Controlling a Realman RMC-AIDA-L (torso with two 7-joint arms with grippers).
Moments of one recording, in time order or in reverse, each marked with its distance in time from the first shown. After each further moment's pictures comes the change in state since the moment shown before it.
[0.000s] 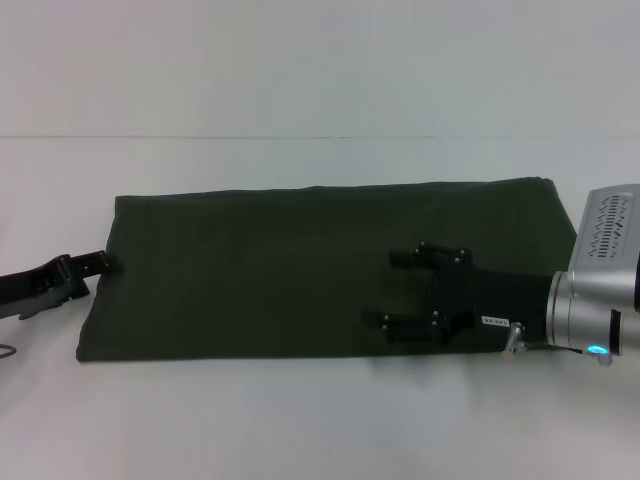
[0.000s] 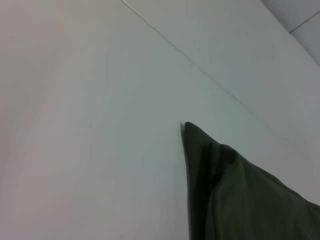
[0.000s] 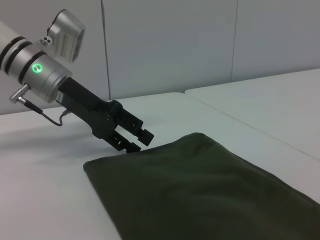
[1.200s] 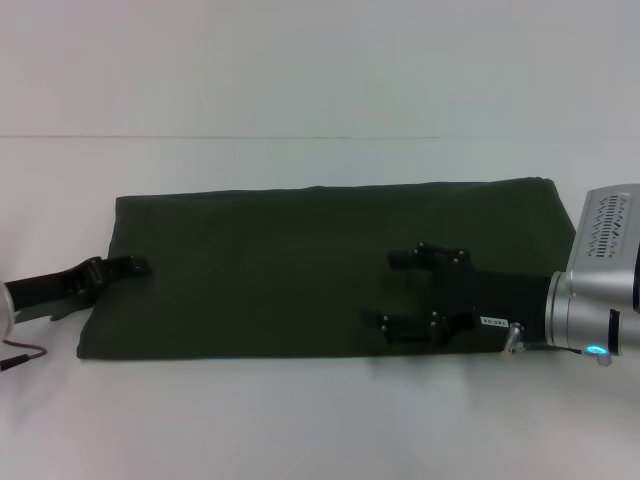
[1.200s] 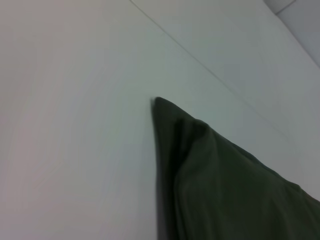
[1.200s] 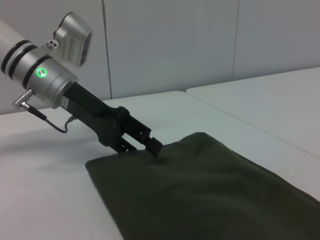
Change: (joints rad) left arm -0.031 -0.023 0.019 -0.032 -0.002 0.000 0.003; right arm 0.002 0.000 -0.005 0.001 0.000 0.002 0.006
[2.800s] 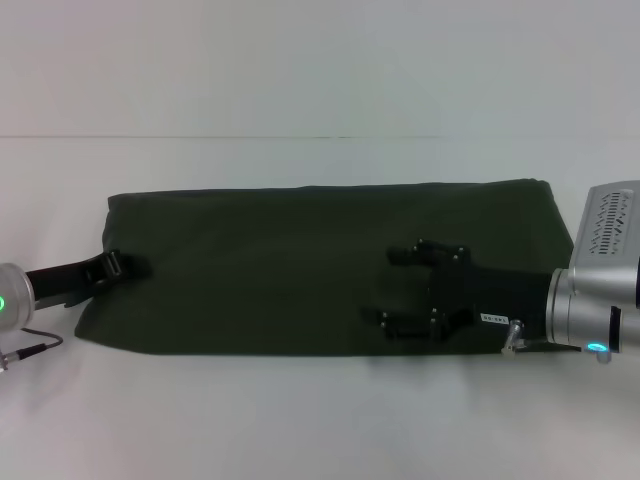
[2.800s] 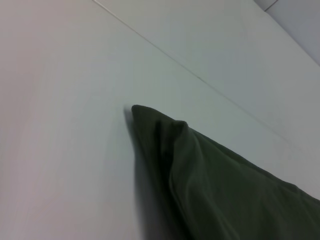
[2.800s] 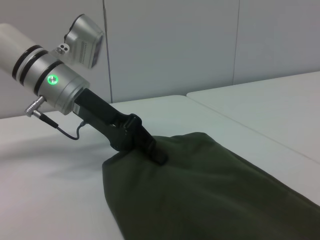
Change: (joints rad) left arm -0.021 -0.019 0.018 0.018 -0.002 -0.048 0.048; right arm 0.001 0.000 0.006 -0.004 0.005 -0.010 0.000
